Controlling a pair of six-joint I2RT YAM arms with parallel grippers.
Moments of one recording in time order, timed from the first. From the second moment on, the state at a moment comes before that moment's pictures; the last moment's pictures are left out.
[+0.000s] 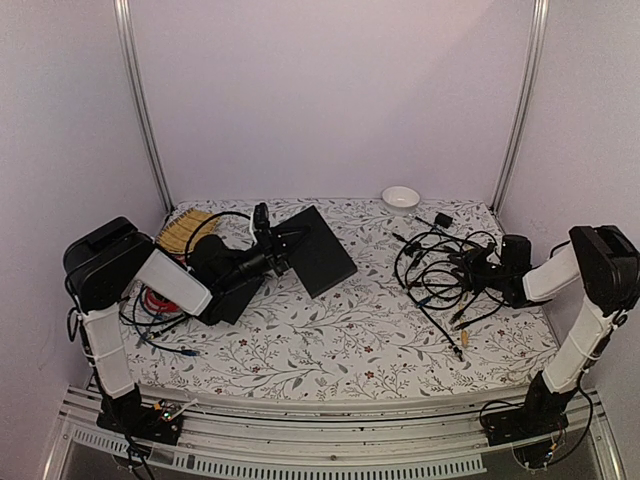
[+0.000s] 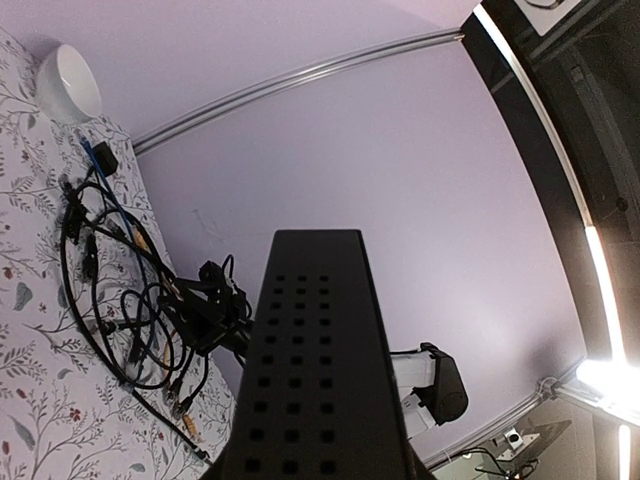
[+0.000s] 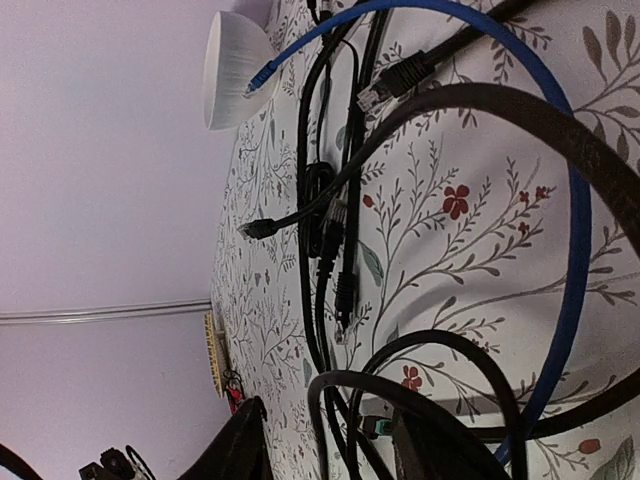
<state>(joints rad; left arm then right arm) -0.66 1.92 0.75 1.49 0.42 -1.37 0.05 1.71 0.58 0.68 -0.48 1.18</state>
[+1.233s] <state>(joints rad) -0.66 2.44 1.52 0.72 0.76 -1.26 0.15 1.53 0.68 0.59 -0.49 1.10</state>
